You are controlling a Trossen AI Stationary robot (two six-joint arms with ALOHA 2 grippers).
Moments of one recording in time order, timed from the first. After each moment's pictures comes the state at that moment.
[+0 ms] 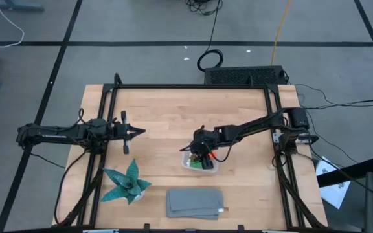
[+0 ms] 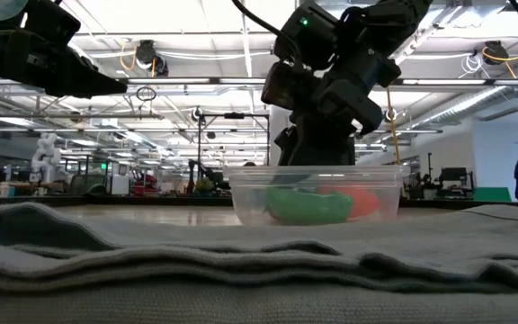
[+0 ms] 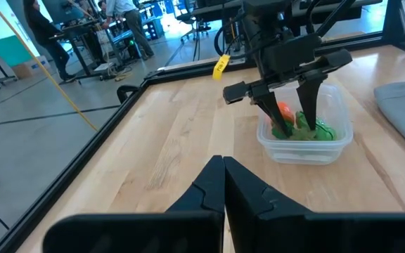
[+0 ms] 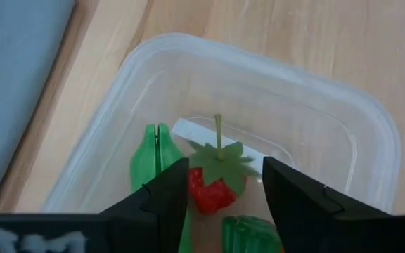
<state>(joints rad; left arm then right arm) 0.02 0.33 0.17 -0.03 -0.13 0.20 0.03 1.83 1.04 -0.14 -0.21 -0.09</state>
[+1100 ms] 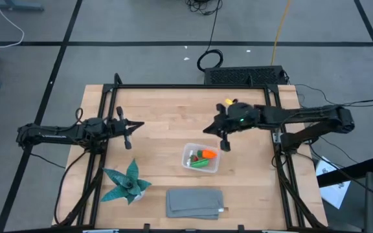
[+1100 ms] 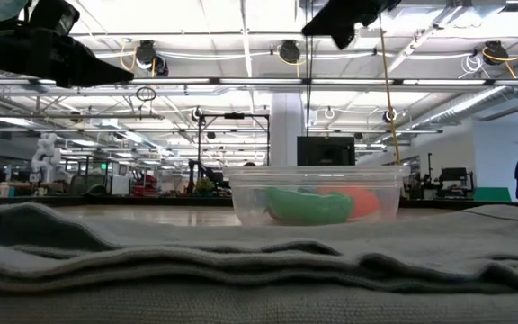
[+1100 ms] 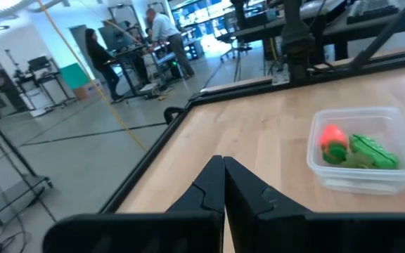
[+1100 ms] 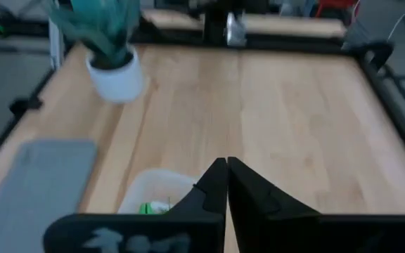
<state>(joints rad) 0.02 0.32 0.17 0.08 -0.27 0.28 -0.02 1.25 1.04 -0.31 -0.07 -0.06</state>
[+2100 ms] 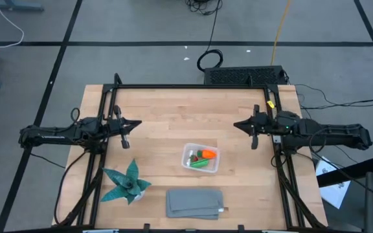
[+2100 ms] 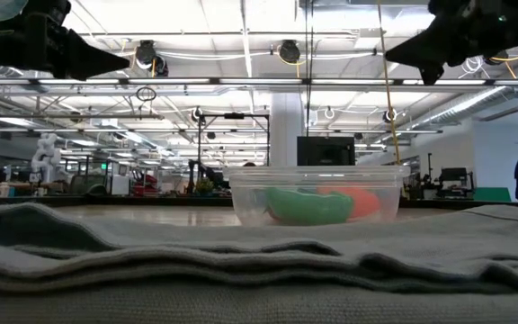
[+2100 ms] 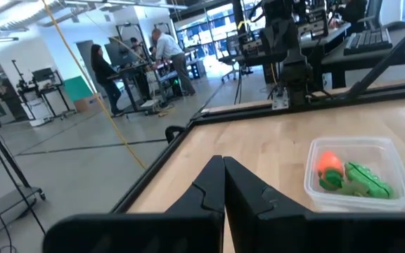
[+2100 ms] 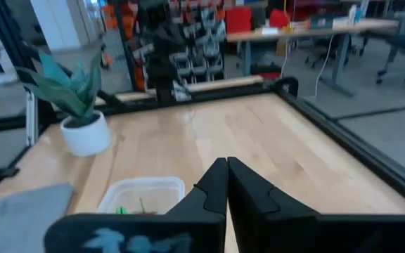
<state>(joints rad) 0.02 0.24 0.17 0.08 -0.26 0.26 -0.10 0.48 0.36 -0.03 0.05 0.10</state>
